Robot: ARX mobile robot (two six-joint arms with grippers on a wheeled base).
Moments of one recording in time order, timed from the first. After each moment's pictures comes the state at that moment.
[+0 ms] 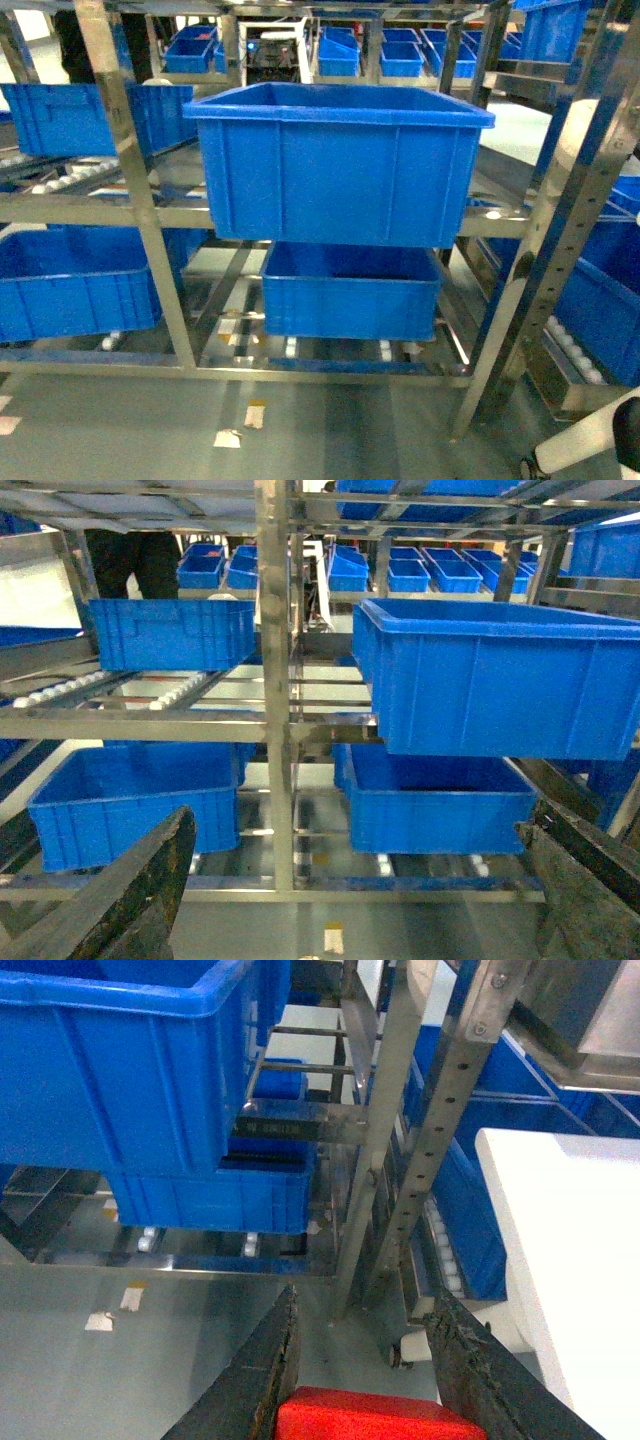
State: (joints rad) left arm 0.00 0.01 0.01 0.00 0.00 -0.01; right arm 0.00 1.21 0.52 0.34 0.03 -0.05
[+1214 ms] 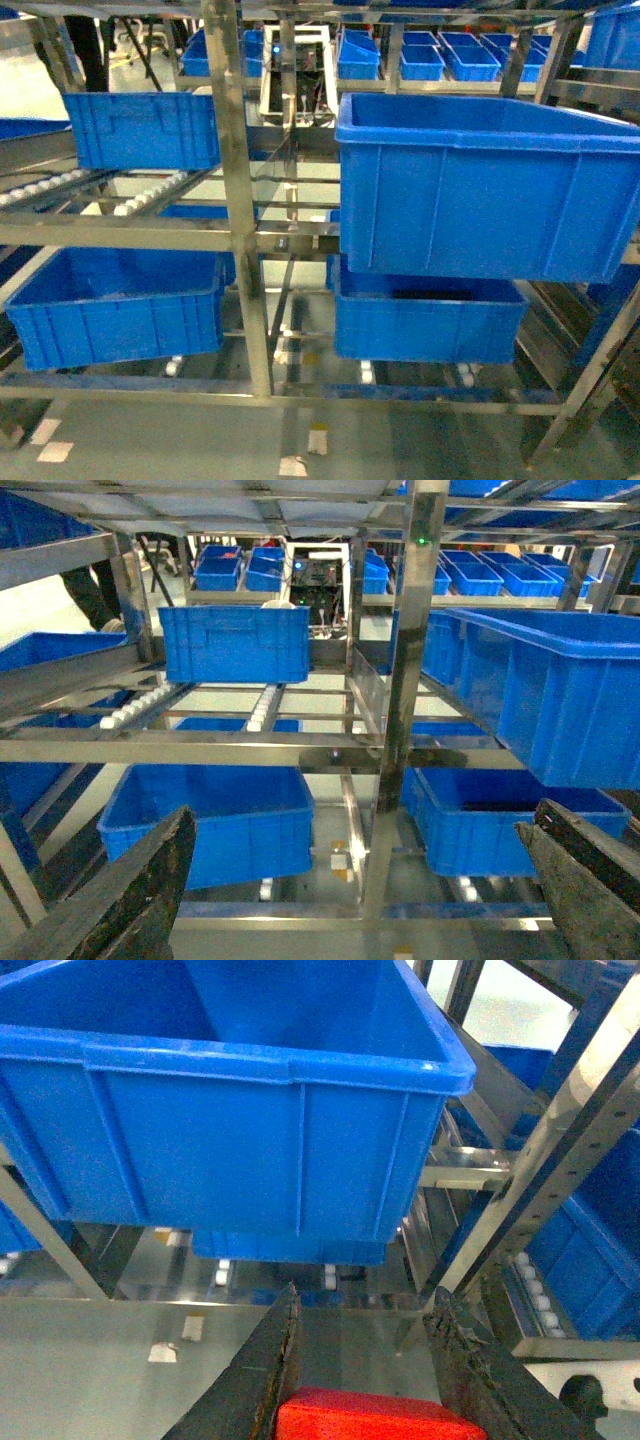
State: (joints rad) left arm 0.00 0.01 0.01 0.00 0.00 -0.01; right arm 0.00 1.20 0.52 0.34 0.04 -0.05
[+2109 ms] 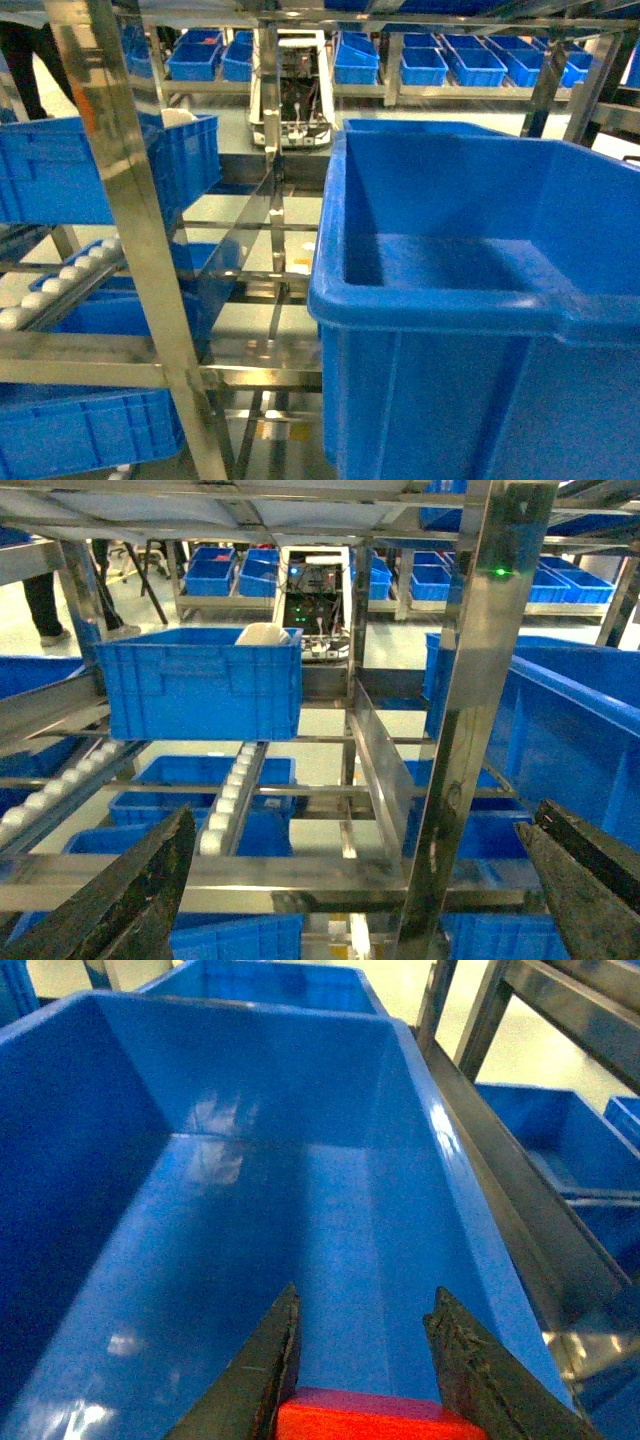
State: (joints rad) left arm 0.00 0.01 0.01 0.00 0.00 -0.01; right arm 0.00 1.21 0.52 0.34 0.04 -0.05
